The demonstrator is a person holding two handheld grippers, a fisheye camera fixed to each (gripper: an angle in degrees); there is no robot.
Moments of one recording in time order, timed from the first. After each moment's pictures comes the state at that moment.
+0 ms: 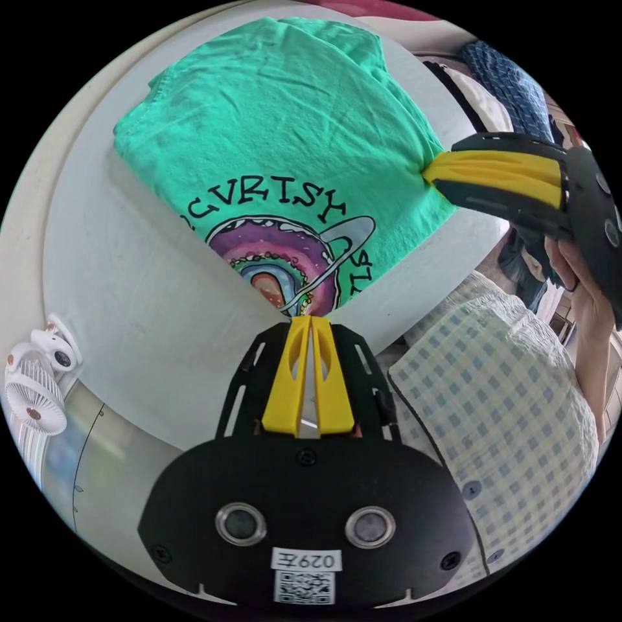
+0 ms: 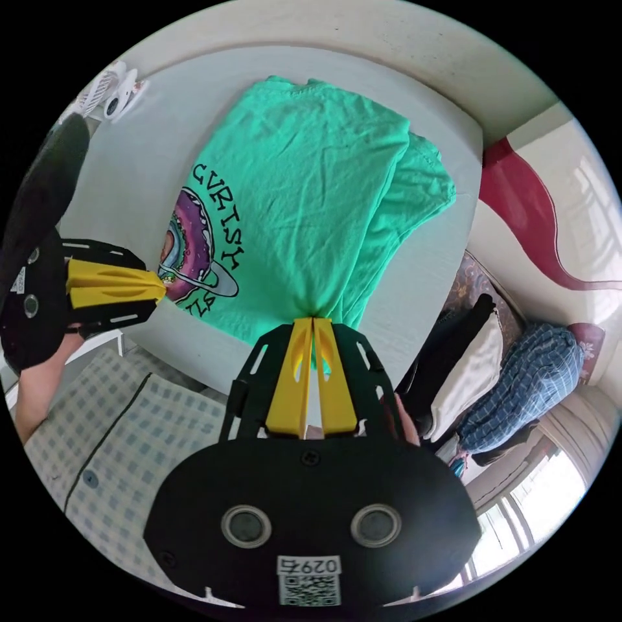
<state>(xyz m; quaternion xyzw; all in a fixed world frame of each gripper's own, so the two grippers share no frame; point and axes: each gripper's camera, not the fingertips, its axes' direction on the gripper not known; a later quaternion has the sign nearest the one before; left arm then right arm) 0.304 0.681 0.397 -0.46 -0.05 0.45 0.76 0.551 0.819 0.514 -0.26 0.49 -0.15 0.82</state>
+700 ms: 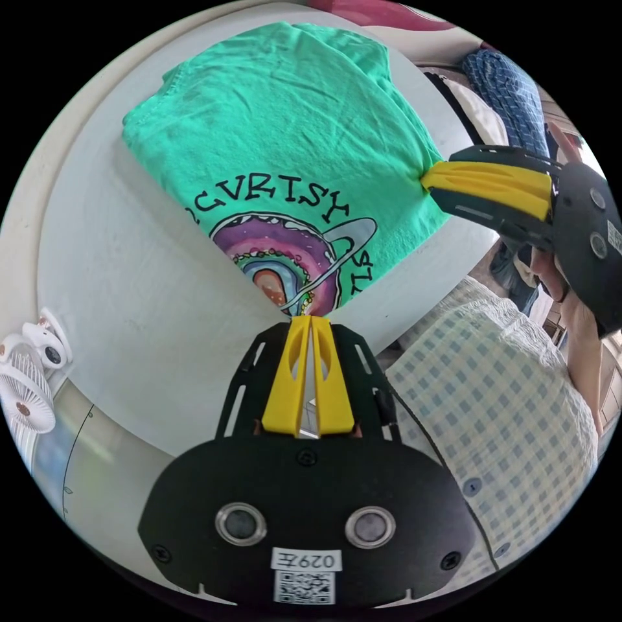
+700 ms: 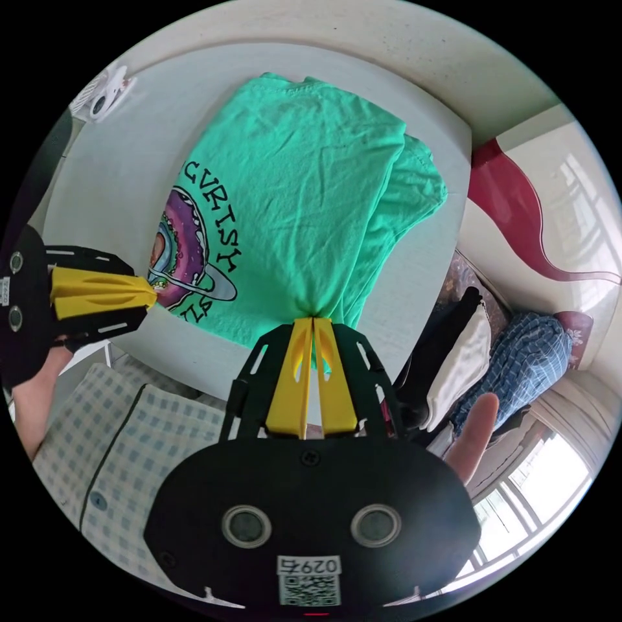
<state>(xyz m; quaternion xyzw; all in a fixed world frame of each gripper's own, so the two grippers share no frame) 0.264 0.658 0.383 -0.45 -0.03 0.44 0.78 0.533 0.822 0.554 -0.25 0.52 -0.14 0.81</state>
